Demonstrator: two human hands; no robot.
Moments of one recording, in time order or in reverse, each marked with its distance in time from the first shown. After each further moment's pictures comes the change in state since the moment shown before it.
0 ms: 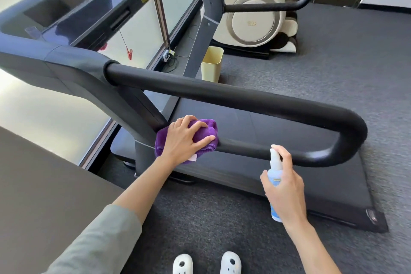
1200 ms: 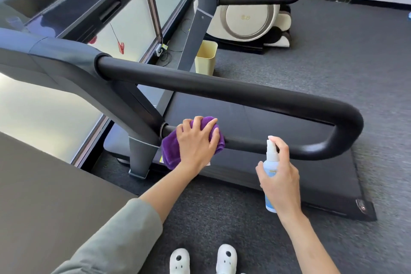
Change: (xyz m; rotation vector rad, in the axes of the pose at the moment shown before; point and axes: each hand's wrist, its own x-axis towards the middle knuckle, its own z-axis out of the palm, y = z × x) left_hand -0.004 0.056 0.025 0.191 0.067 -0.206; right_hand 0.002 -0.010 0.002 0.009 0.060 -0.027
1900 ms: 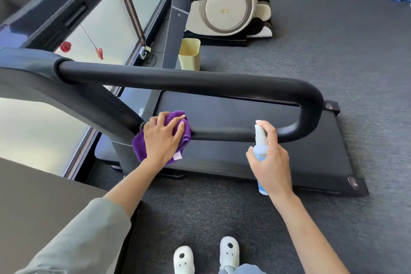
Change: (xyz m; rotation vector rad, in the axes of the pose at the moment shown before) left_hand 0.004 -0.035 0.002 -0.102 0.057 0.036; right_hand 0.005 0.016 -0.025 0.035 0.017 -0.014
